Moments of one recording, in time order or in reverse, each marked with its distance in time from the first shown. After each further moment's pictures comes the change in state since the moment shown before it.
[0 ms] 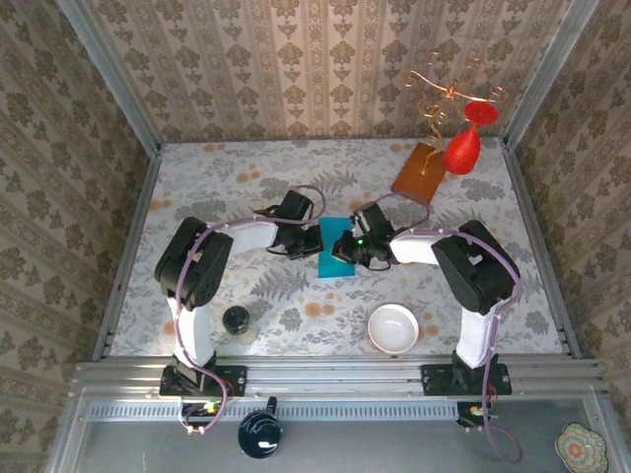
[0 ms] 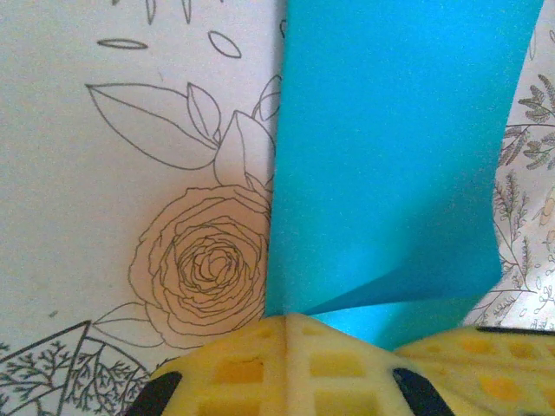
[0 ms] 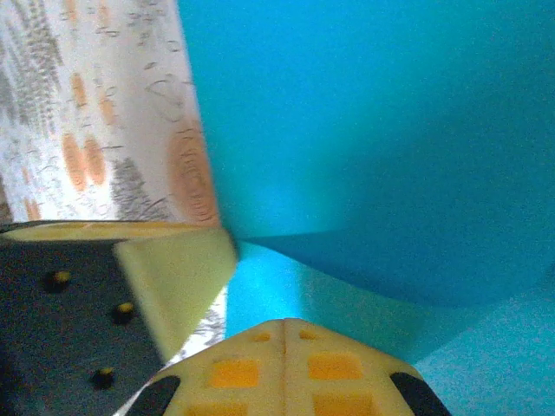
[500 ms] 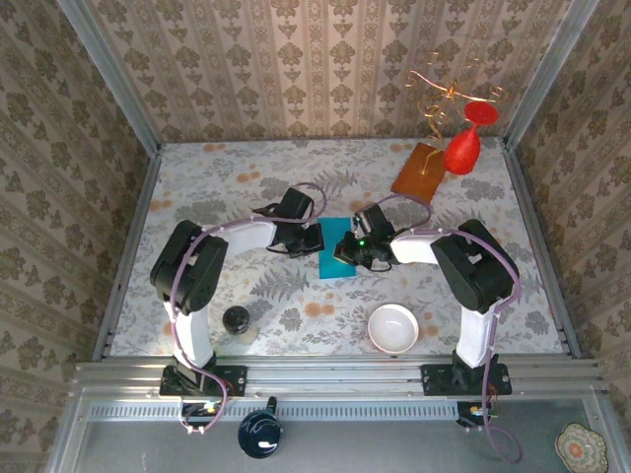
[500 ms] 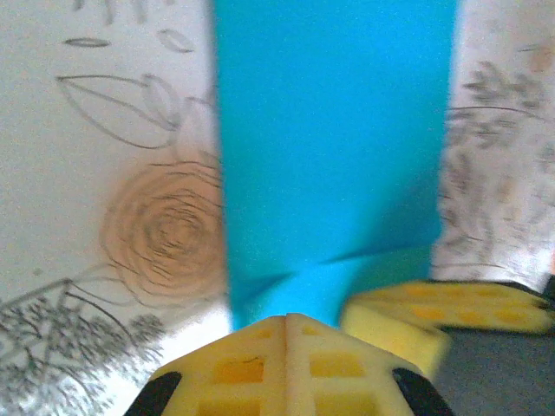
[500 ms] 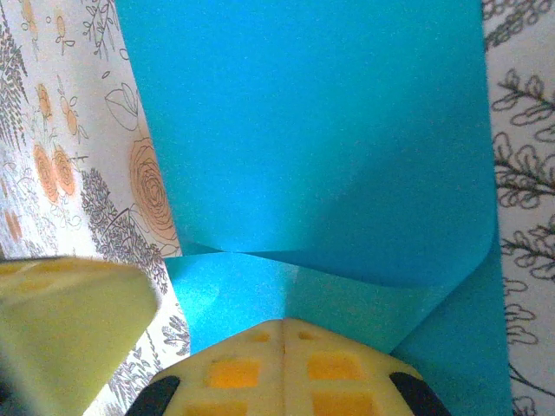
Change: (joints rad) left arm -0.021 -0.074 -0.003 -0.028 0.001 0.018; right arm -0.008 0.009 -0.008 -0.007 0.014 0.008
